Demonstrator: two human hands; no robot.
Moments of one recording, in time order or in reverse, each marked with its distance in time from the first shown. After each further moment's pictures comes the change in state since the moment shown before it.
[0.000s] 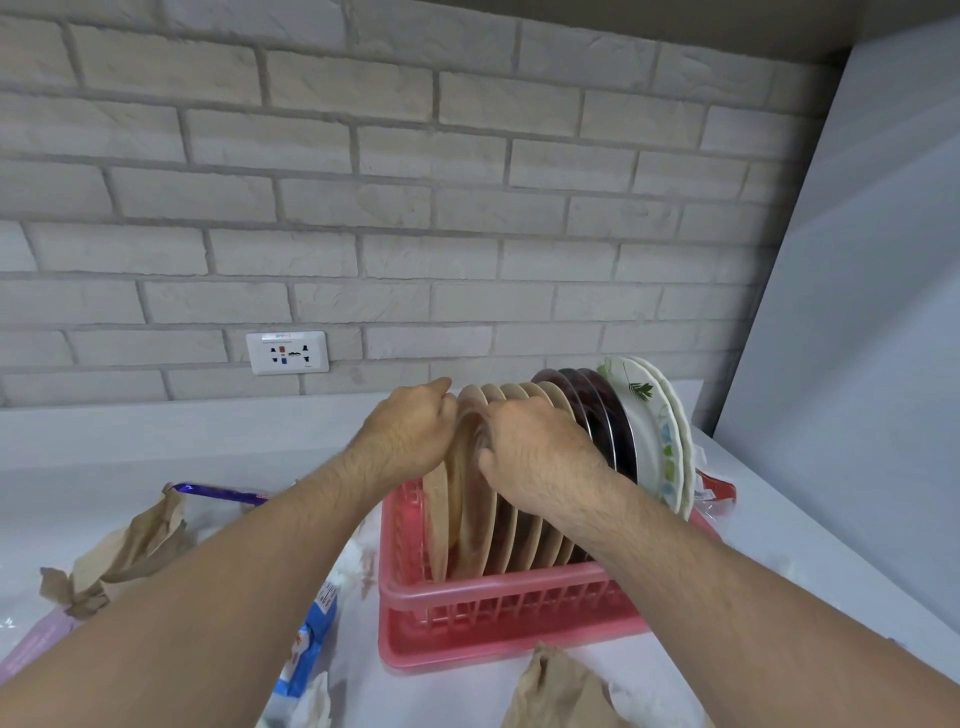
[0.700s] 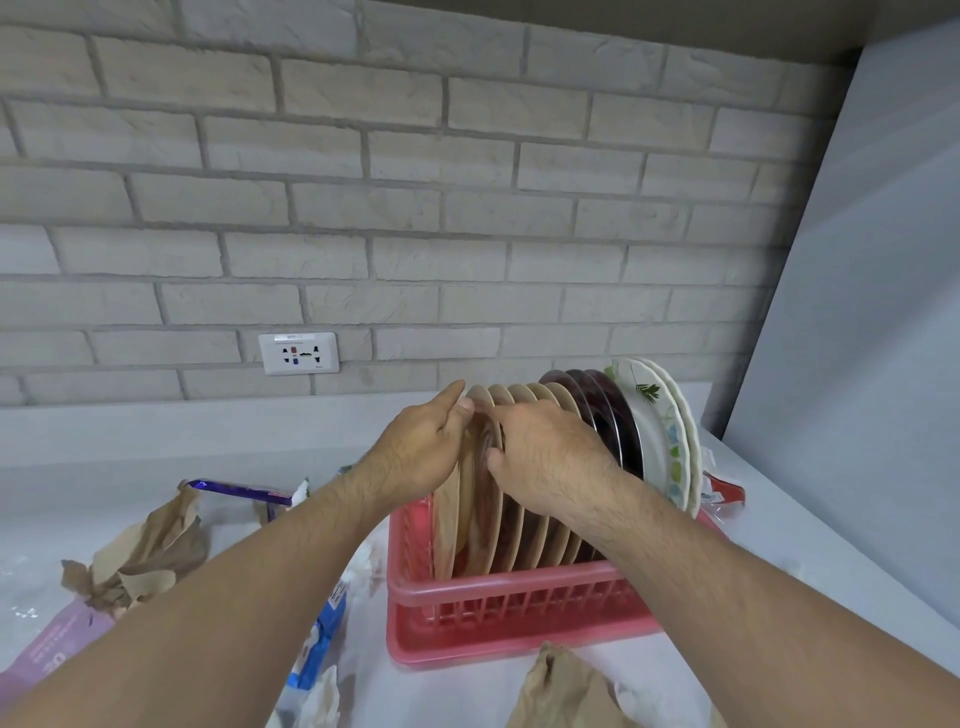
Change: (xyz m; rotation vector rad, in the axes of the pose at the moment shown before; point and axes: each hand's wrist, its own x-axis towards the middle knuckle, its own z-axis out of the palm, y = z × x) left_hand -0.019 -0.005 0.007 -0.263 -0.060 0.019; right_hand -0.003 0.001 -0.007 0.061 -0.093 0.018
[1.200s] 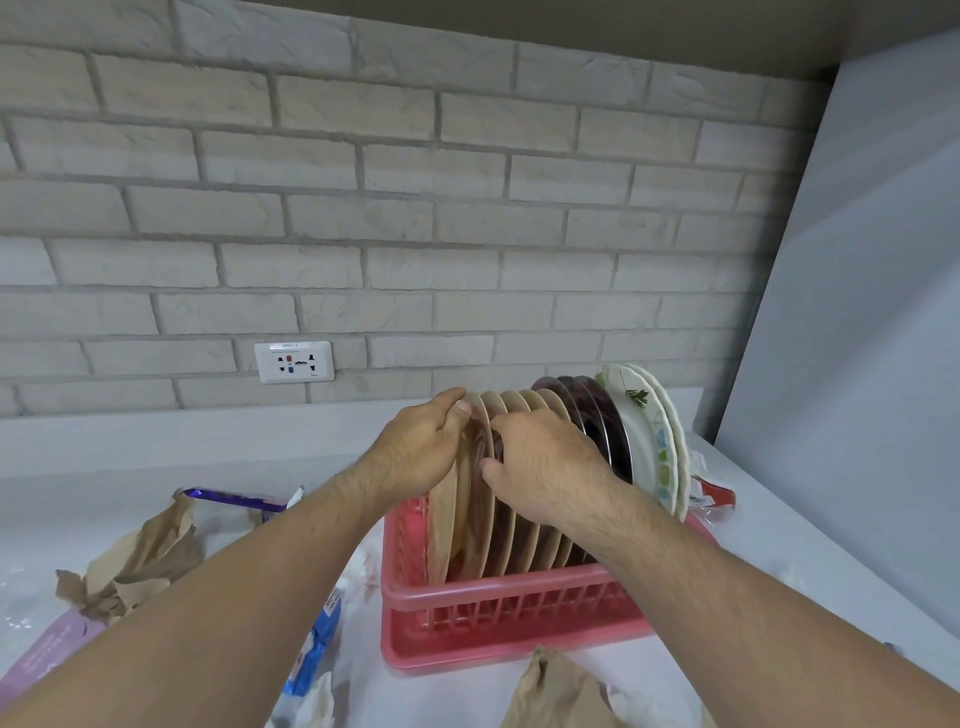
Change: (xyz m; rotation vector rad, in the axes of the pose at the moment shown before) left_hand 0.001 0.012 -0.001 0.043 0.028 0.010; right_hand -0.019 -0.005 -0.024 0.130 -0.065 0.070
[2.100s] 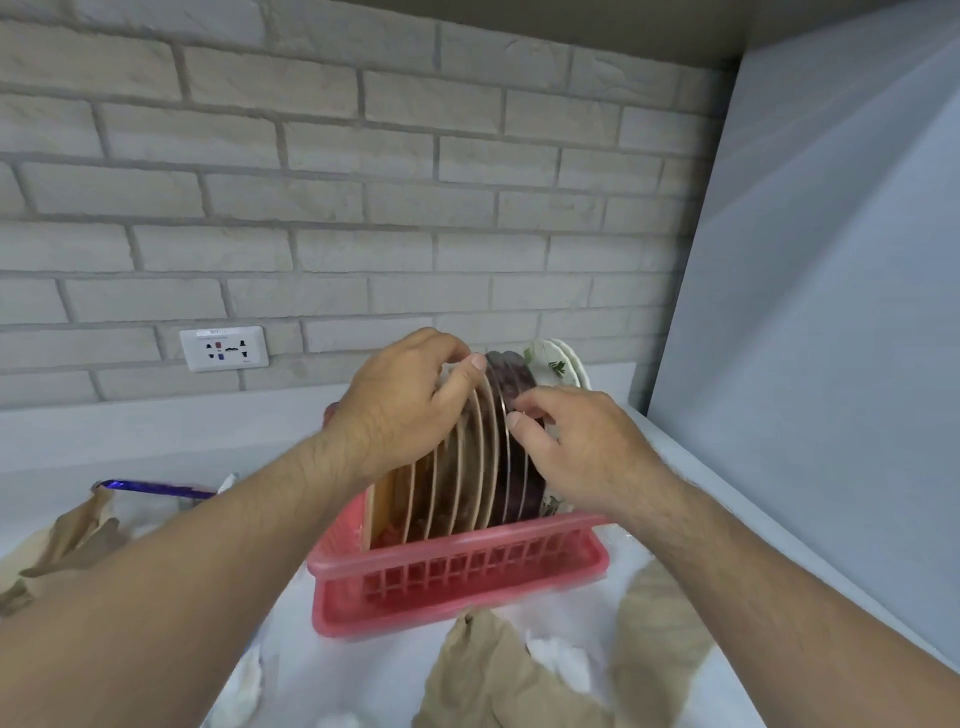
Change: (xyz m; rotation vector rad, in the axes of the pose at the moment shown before) left_hand -0.026 0.080 0.009 0.198 0.220 0.428; right_hand -0.064 0.082 -0.033 0.190 0.175 0.038
